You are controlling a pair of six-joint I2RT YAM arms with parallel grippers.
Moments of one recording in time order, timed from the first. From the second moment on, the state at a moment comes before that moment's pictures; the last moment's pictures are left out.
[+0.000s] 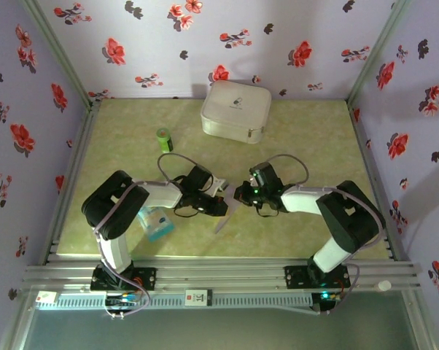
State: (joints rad) left arm -0.77 1.82 0.84 -0.01 0.60 -0.43; right arm 0.59 1.62 0.63 0.12 -0.37 0.93
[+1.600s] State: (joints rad) left arm -0.87 1.78 0.96 -0.18 0.50 -0.63; right arm 0.60 1.64 0.64 0.10 -0.32 0.93
